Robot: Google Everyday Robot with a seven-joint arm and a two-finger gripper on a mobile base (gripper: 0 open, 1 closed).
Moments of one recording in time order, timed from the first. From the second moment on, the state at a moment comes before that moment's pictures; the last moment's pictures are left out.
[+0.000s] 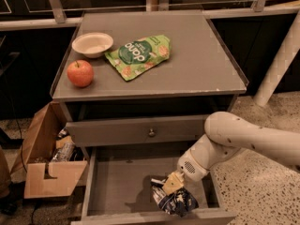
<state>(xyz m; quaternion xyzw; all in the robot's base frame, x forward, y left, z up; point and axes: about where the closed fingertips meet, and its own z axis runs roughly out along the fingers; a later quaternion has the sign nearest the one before) 0.391 -0.076 0.603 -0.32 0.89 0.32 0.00</state>
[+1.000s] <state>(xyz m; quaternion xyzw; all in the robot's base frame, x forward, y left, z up) 0.409 -0.054 0.549 -0.28 0.89 0.36 0.01</state>
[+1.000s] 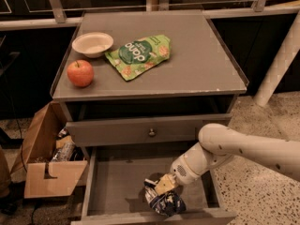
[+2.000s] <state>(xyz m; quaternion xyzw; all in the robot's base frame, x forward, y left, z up) 0.437 -0.057 0.539 -0.26 0.89 0.37 0.02</state>
